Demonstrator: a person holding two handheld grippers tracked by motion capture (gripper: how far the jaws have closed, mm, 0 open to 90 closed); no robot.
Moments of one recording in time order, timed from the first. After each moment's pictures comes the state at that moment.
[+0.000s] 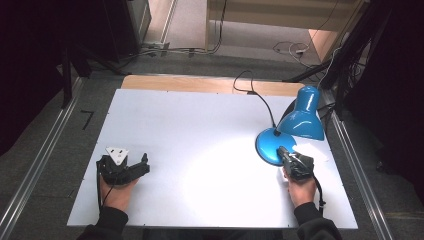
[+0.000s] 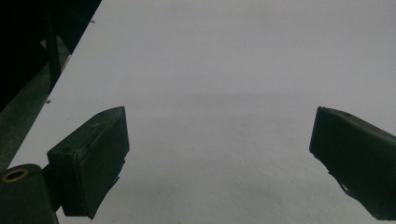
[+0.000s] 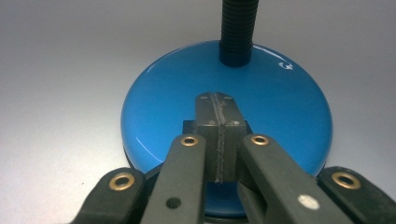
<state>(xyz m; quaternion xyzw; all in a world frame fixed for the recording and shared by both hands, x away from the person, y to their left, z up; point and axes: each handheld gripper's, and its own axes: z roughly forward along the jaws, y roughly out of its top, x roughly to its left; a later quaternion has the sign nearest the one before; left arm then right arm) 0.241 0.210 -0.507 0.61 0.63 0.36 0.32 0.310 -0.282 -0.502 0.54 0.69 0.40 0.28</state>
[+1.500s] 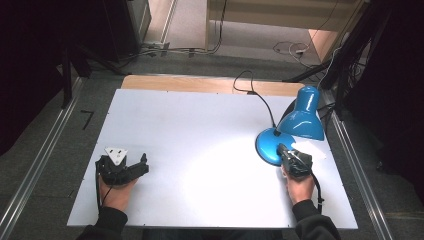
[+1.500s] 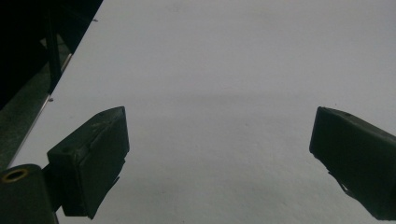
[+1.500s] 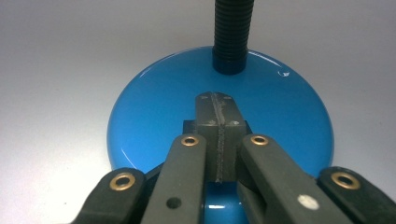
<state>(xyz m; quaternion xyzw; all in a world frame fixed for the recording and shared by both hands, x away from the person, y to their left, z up) 0.241 0.212 -0.507 0.61 0.63 0.36 0.32 0.320 -0.281 -0.506 0.54 0.69 0.40 0.29</state>
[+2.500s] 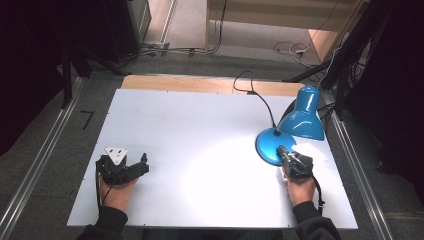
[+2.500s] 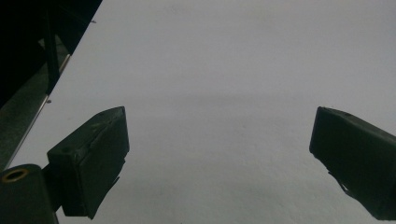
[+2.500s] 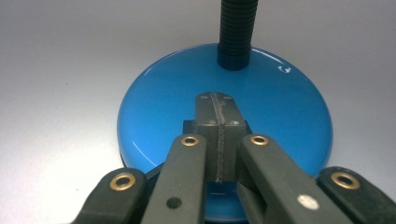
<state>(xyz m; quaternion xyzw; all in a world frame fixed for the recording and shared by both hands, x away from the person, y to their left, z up) 0.241 0.212 -0.506 0.60 0.63 0.36 0.33 0.312 -0.281 -0.504 0.53 0.69 0.40 0.28</state>
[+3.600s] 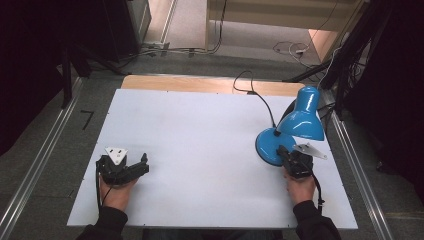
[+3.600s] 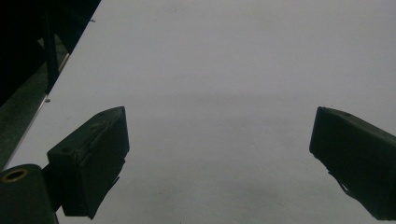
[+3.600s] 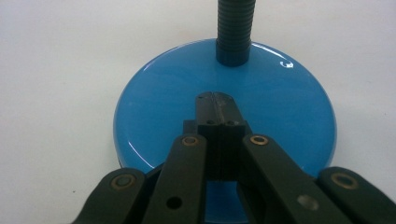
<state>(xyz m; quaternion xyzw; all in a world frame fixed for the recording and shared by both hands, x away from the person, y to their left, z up) 0.241 0.212 -0.506 0.60 0.63 0.35 0.33 0.316 -0.283 -0.505 0.54 0.69 0.40 0.27</state>
